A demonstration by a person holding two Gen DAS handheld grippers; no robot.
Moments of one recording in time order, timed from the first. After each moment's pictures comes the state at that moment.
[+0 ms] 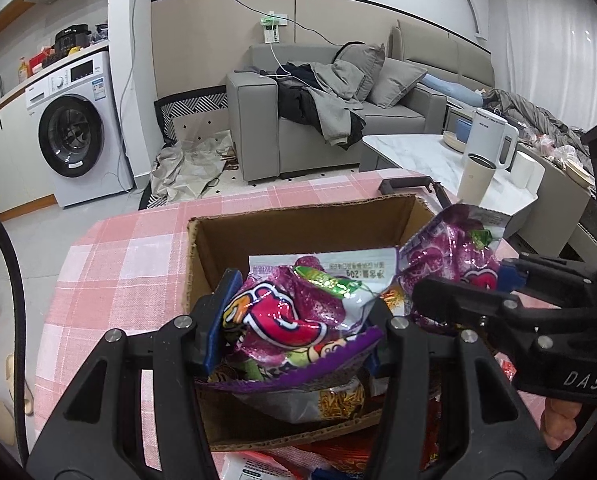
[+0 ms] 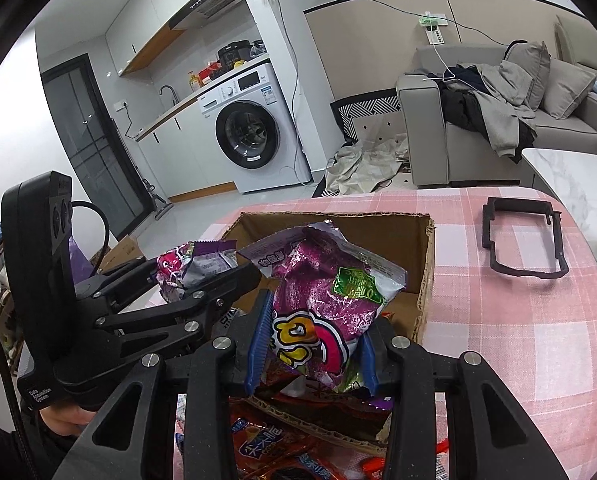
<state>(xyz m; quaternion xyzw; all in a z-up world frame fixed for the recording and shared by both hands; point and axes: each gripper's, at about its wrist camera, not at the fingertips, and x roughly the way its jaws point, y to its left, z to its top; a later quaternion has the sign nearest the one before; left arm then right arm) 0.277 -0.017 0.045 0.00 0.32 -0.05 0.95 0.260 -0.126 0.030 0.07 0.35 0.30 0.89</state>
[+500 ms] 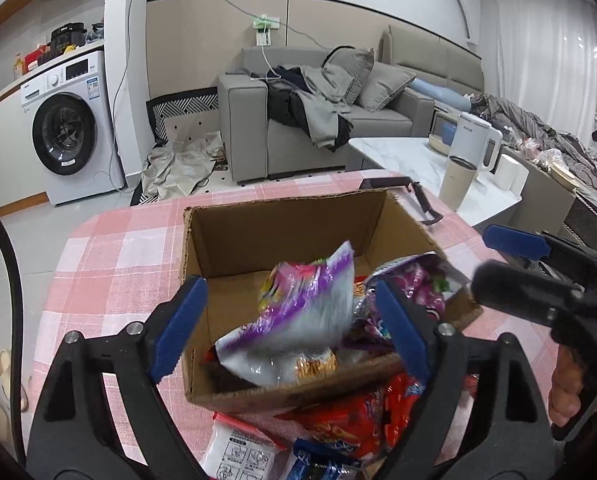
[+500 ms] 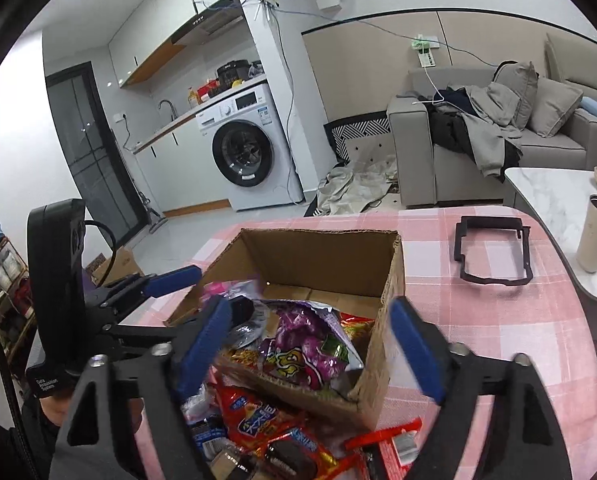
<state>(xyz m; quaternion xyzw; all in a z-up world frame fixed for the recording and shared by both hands) 0.245 -0.015 0.054 -0.01 0.31 -0.07 0.95 0.225 -0.159 0.052 0.07 0.31 0.28 0.91</state>
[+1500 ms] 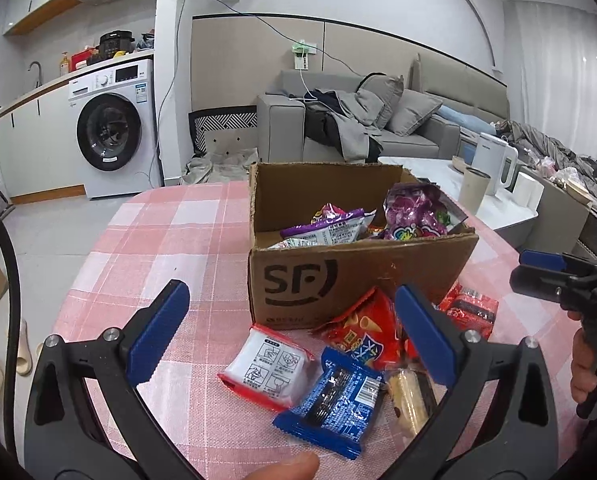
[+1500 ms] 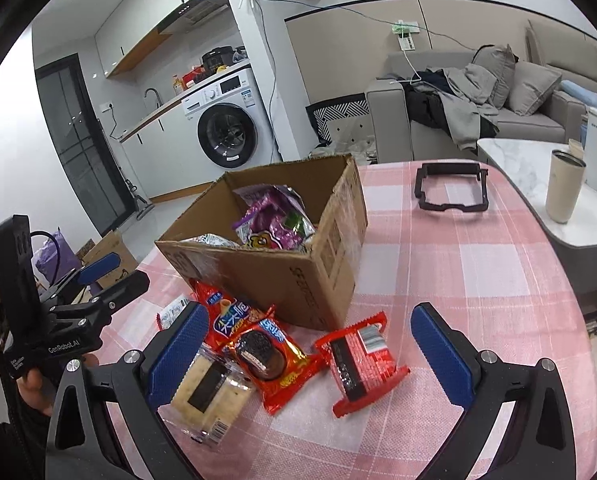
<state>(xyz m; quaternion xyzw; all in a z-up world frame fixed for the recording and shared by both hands) 0.113 0.011 0.032 -0.03 0.27 0.00 0.96 0.157 -0.203 0.008 0.06 0.34 0.25 0.90</state>
